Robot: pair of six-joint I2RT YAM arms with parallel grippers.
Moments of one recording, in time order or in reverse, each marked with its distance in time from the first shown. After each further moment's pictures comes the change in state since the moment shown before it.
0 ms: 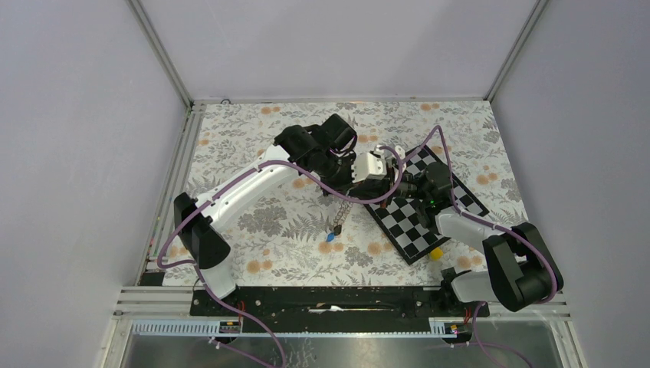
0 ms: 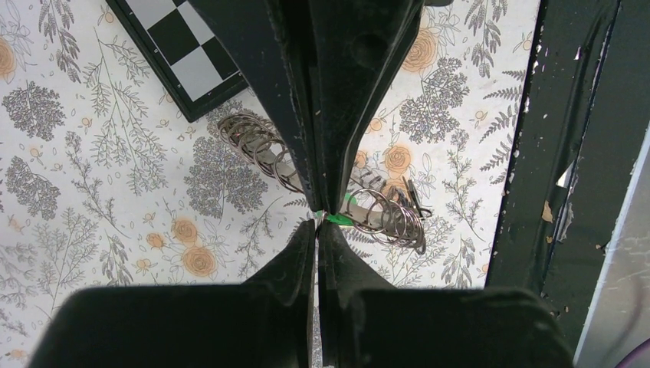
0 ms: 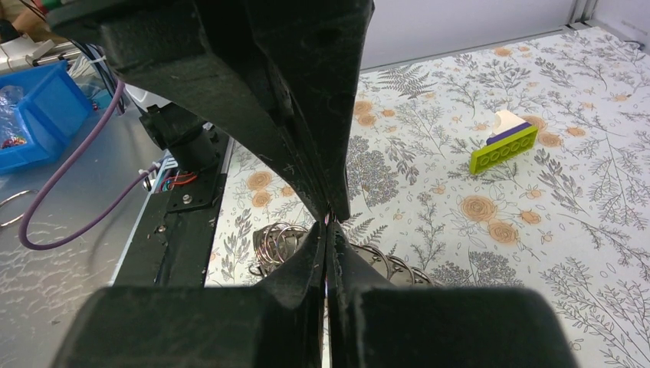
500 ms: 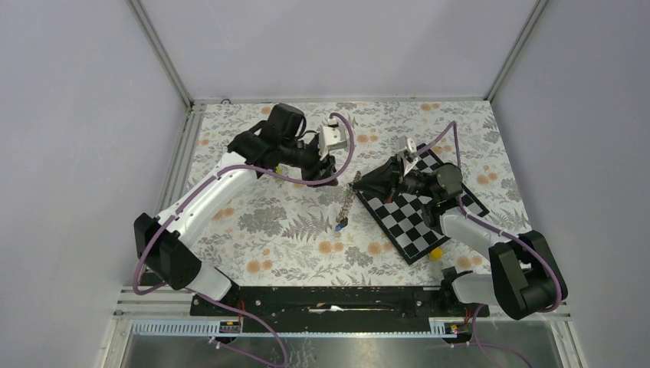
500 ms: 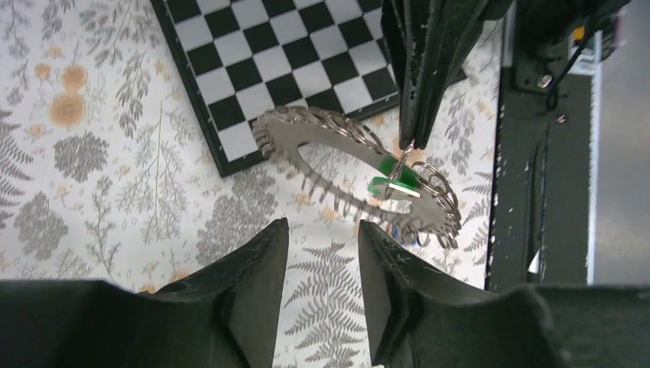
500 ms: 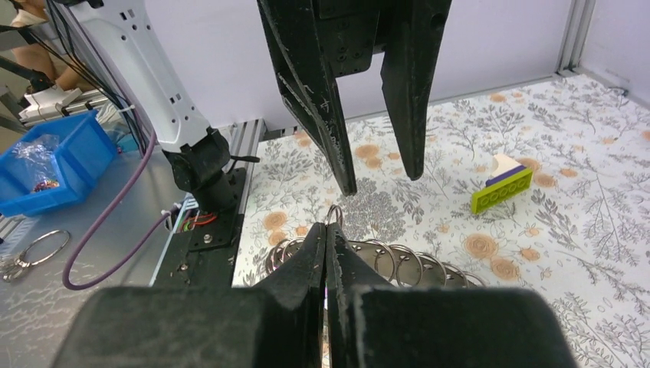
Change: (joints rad) left arm 0.233 -0.230 -0.315 0.376 0.332 -0.108; right arm -0.030 -0.049 0.010 0.124 0.011 0.186
